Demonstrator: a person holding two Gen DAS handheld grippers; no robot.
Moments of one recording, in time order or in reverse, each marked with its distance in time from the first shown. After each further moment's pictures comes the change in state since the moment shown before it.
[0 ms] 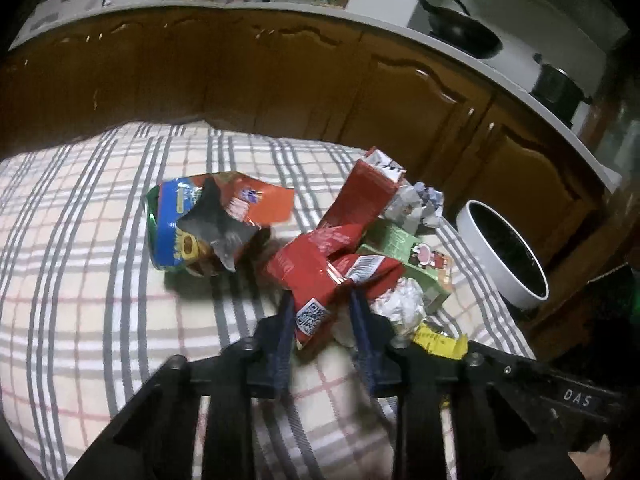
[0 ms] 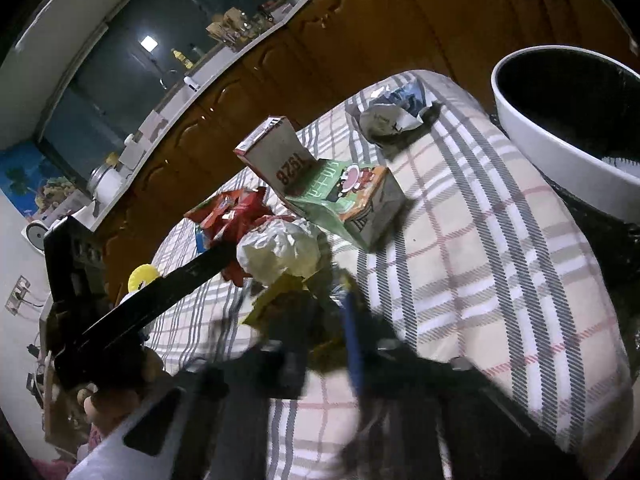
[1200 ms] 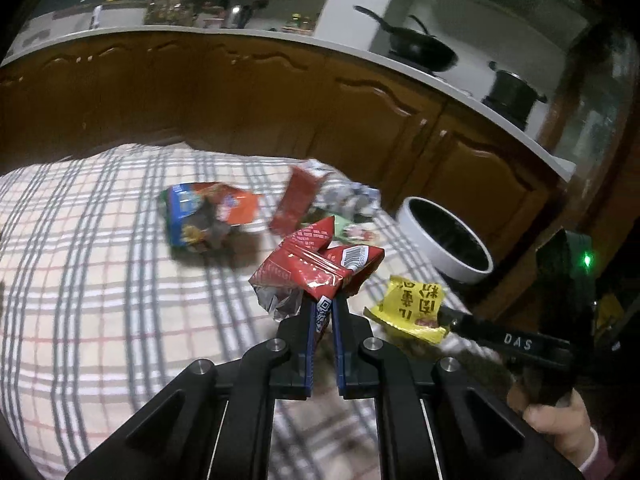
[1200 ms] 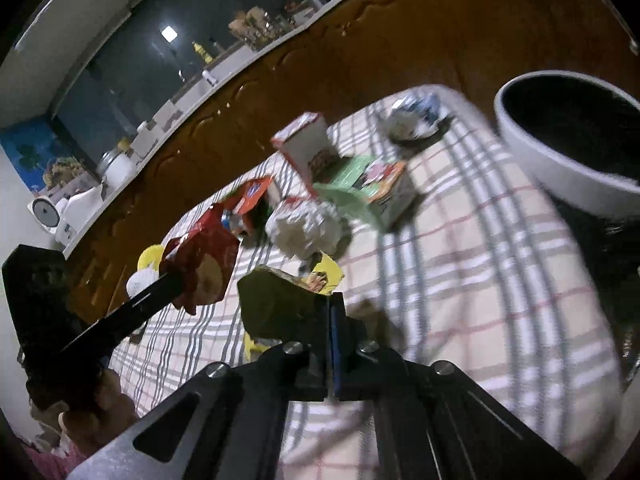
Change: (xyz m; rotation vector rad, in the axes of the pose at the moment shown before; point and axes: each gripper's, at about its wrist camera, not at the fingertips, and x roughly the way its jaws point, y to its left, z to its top) left arm -0.101 -0.028 -0.043 0.048 -0.065 -0.092; right arm -0.037 0.014 -0.019 -0.081 -0.034 -0.011
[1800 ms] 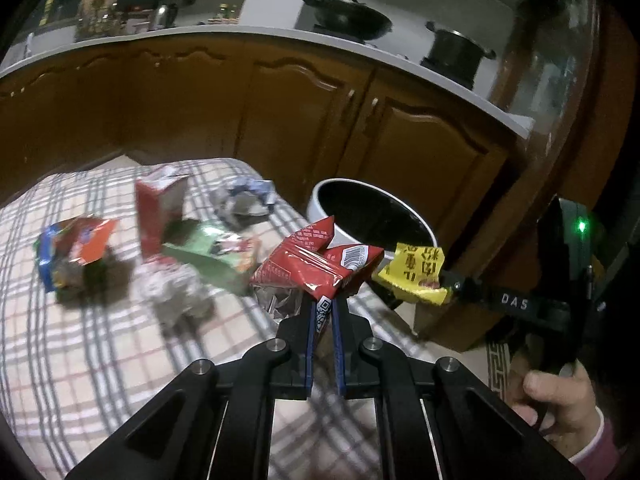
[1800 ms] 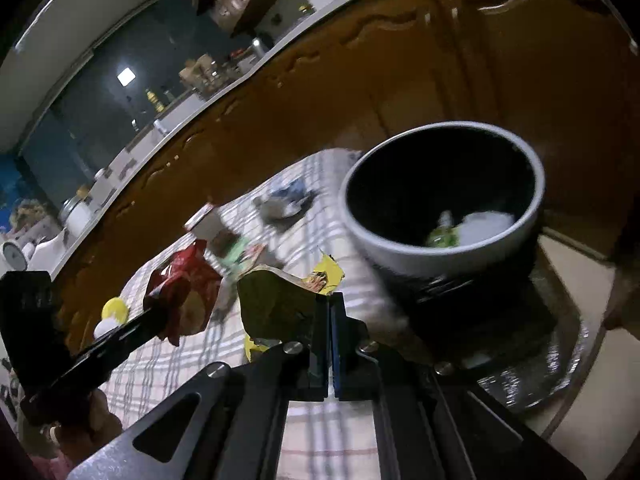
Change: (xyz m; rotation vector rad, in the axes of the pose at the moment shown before) left arm 0.066 -0.081 0.019 0.141 0.068 -0.123; right arm -0.080 -0.081 0.026 0.081 -0.147 -0.178
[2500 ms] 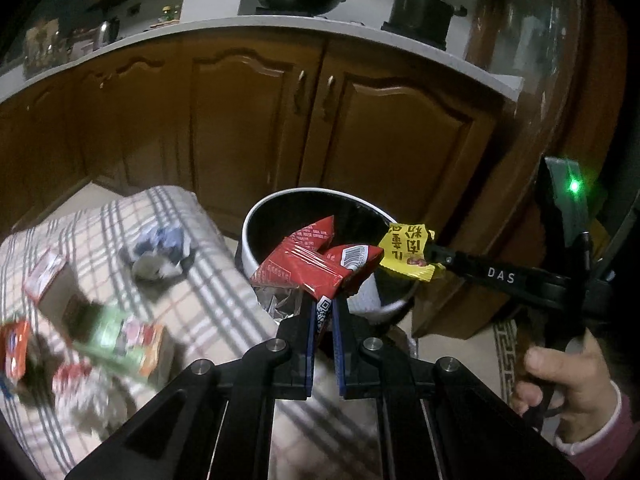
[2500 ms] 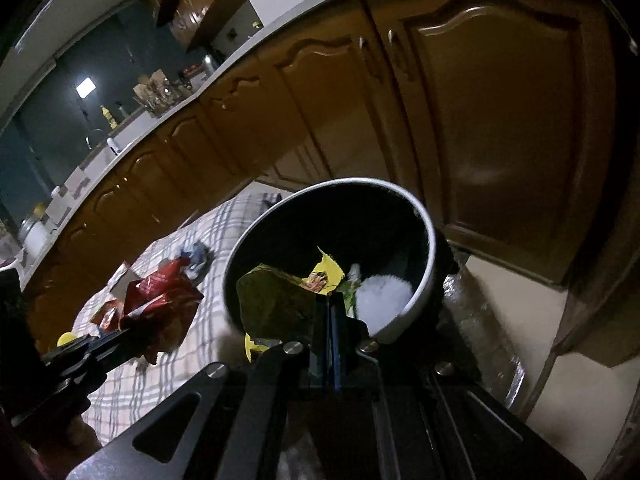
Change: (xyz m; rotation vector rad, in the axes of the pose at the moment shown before) left arm 0.114 -0.053 0.063 0.143 0.067 -0.015; right arm 0.002 -0.067 0.059 0.011 -0.037 -0.167
